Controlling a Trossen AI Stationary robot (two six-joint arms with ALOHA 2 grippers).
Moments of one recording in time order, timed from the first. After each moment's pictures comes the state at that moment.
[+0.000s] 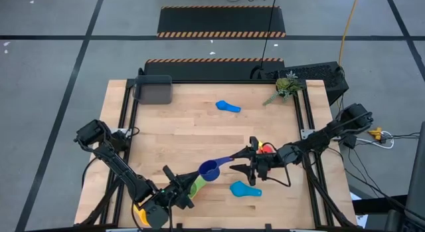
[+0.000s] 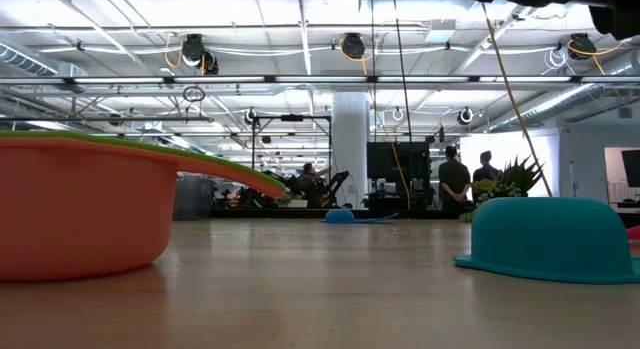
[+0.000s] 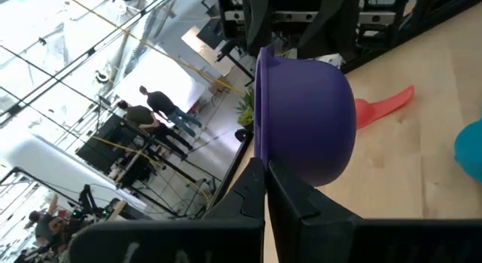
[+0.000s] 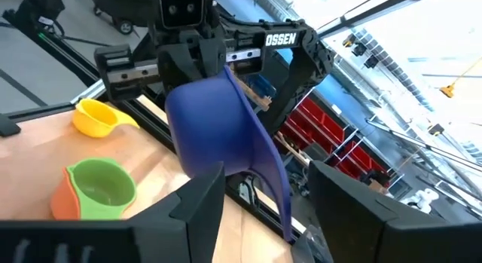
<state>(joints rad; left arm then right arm) -0.82 1.80 1.13 0.26 -1.44 0.37 0.45 1.45 0.50 1.08 0.37 -0.72</state>
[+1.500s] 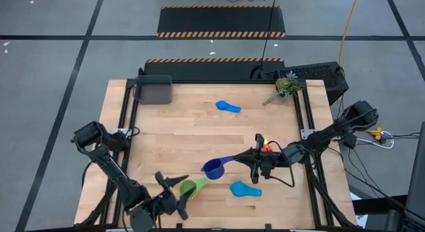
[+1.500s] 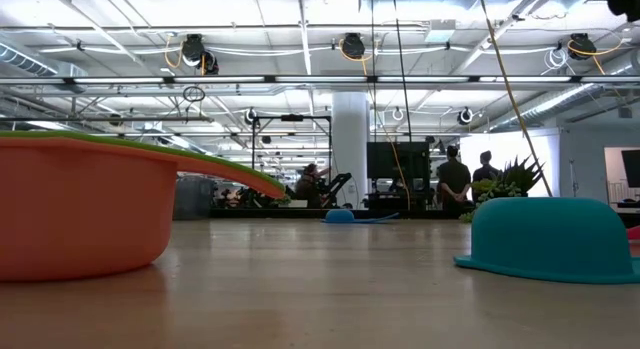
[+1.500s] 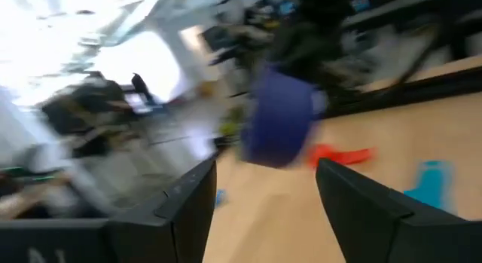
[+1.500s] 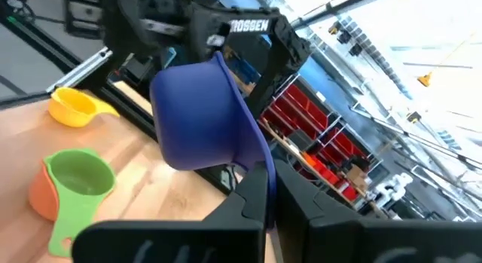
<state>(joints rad) -0.93 1.80 1.13 0.46 -1.47 0.20 0.49 1.33 0.50 0.95 0.48 -0.74</state>
